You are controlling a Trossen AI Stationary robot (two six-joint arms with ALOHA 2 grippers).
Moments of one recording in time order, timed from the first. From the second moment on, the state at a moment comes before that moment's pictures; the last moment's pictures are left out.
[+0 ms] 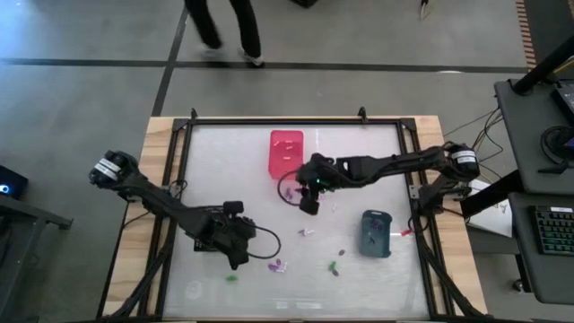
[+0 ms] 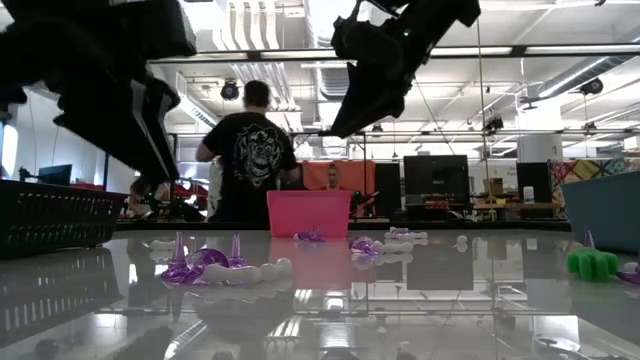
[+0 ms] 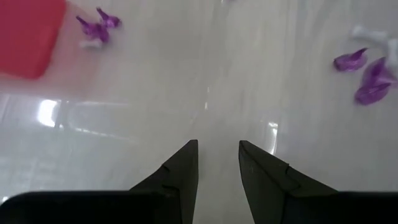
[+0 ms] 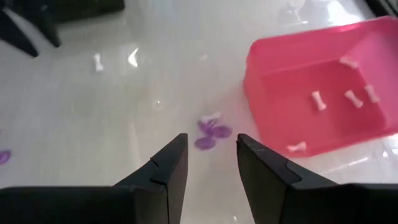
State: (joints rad) left arm -0.52 1.52 0.87 -0.50 -0.46 -0.52; right arm -0.02 1.66 1.22 -0.40 0.13 0.16
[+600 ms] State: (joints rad) left arm -0.45 1.71 0.87 -0.50 -0.36 -0.53; right arm 0.09 1.66 1.22 -0.42 0.15 0.22
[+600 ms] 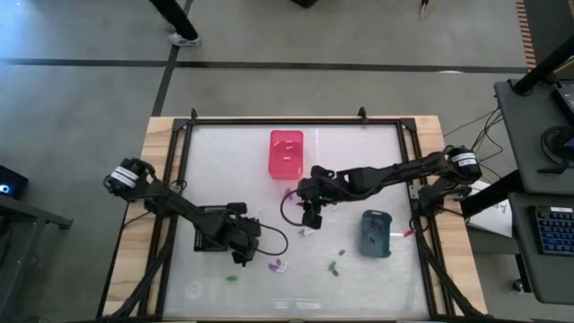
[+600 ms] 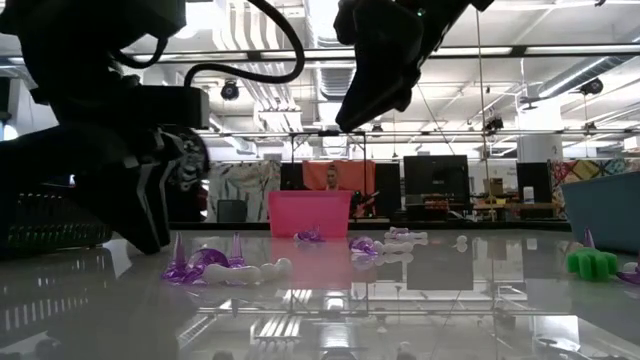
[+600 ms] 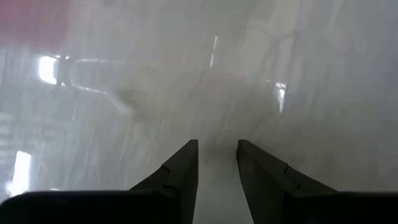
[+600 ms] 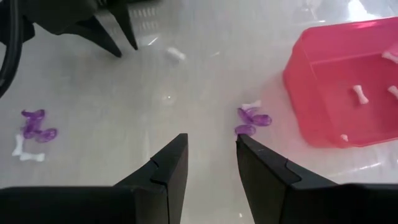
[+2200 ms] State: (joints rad) left arm -0.08 1.57 0.92 -0.48 -0.08 0.23; right arm 0.23 1.67 1.16 -0.41 0.16 0.38
